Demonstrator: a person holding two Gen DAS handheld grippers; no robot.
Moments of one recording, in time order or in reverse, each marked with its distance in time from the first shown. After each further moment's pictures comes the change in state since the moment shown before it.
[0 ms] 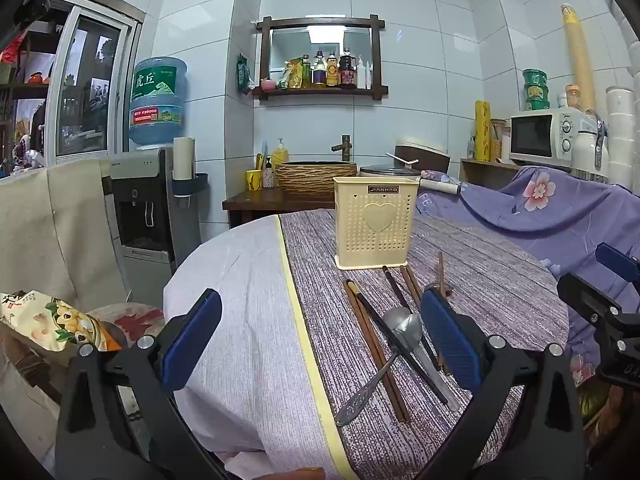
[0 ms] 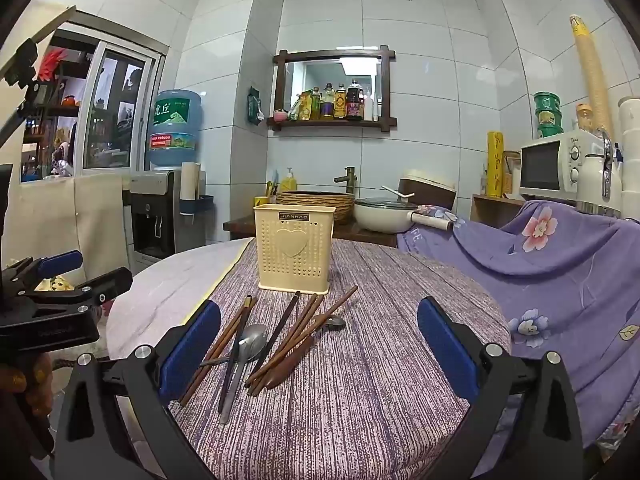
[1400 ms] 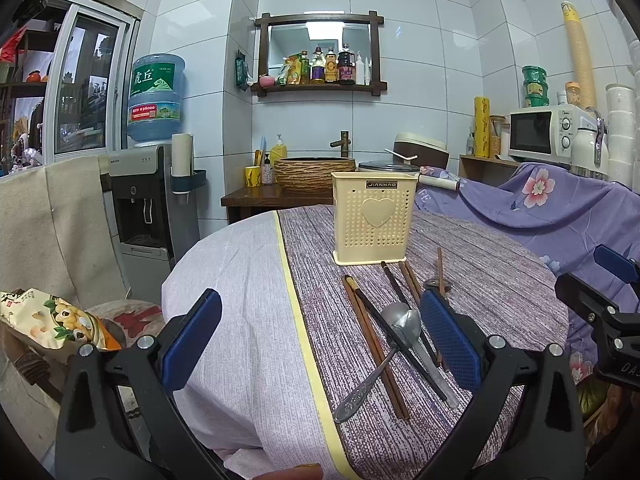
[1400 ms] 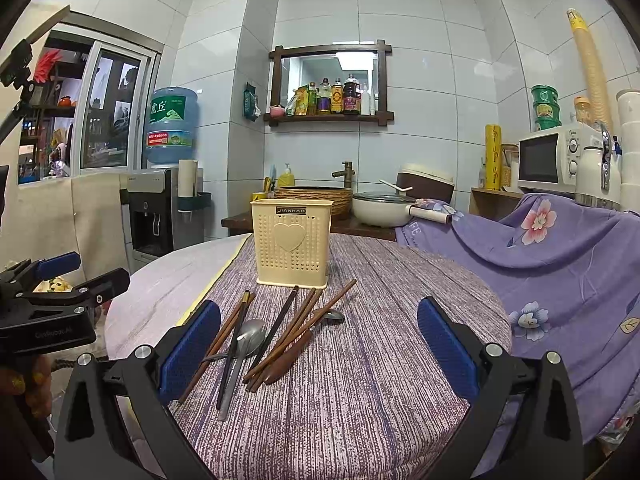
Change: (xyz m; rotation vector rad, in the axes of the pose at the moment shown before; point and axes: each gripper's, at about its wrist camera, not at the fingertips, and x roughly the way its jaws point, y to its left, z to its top) left arm 0.001 0.003 0.000 -0.006 0.009 0.000; right arm 0.004 -0.001 -0.003 0.008 0.014 0.002
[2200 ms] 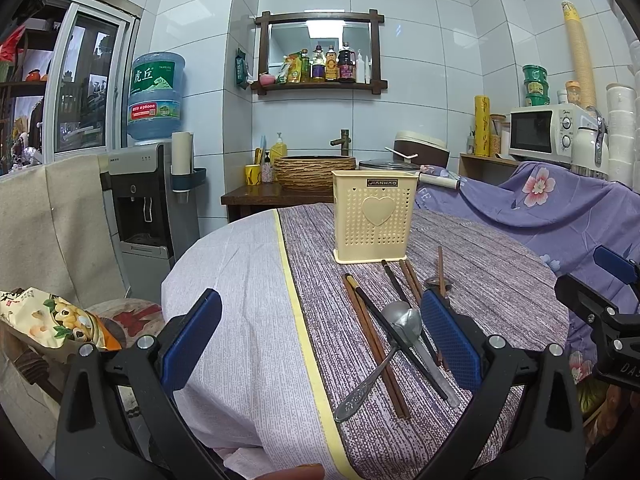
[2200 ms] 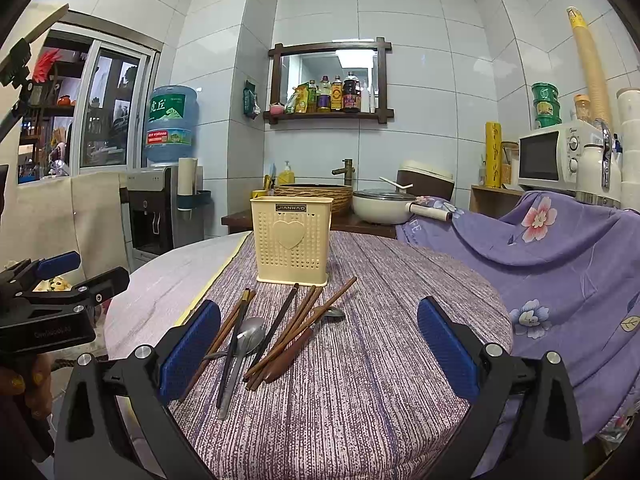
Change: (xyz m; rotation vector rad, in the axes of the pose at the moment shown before) left arm 0.002 -0.004 -0.005 0.001 0.003 0.000; right arm 0.008 -0.006 -0.006 0.002 0.006 0.001
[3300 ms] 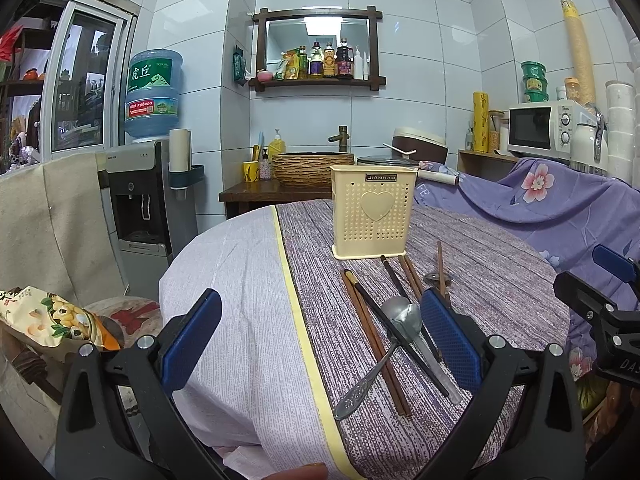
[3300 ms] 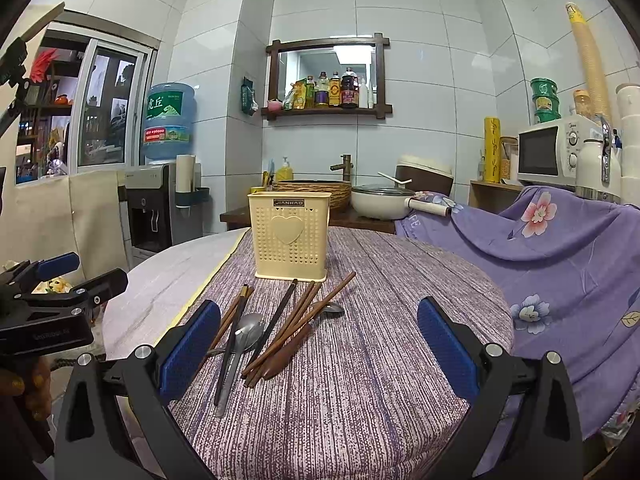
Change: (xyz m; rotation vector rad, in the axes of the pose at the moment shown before) left arm 0.005 -0.003 -0.010 0.013 0.014 -0.005; right arm 0.000 0.001 -0.001 0.006 0.018 -0.005
